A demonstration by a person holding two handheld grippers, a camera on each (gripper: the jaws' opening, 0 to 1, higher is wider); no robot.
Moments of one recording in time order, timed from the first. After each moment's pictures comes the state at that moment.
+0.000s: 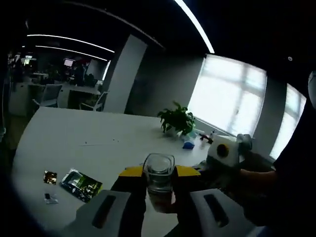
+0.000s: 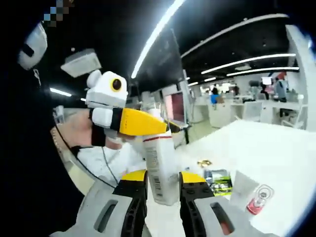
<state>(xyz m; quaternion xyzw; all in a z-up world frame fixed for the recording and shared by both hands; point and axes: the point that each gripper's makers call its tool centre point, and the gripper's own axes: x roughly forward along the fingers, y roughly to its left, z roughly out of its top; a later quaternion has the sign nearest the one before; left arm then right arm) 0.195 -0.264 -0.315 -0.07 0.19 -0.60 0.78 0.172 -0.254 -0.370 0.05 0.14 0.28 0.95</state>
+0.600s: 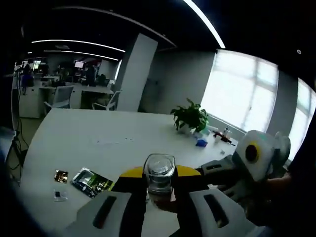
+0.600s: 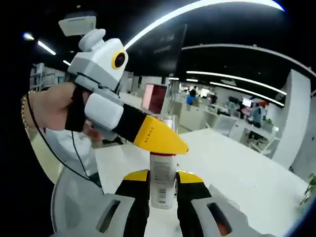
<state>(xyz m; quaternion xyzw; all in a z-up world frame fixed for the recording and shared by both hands) 0.194 -0.265 -0.316 -0.05 0.20 -0.56 0.80 0.180 -0.250 -0.357 -0.07 0.14 0.21 0.96</state>
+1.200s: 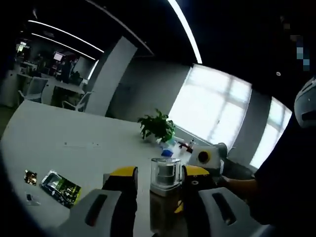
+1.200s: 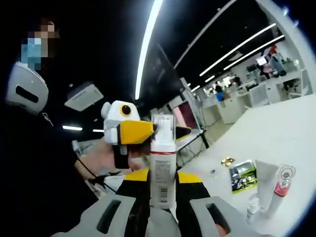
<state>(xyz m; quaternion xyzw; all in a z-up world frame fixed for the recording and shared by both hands) 0.177 -0.269 -0.291 -0.14 0.19 -0.67 0.70 0.140 -0.238 -0.333 0.21 0.11 0.39 0.89</state>
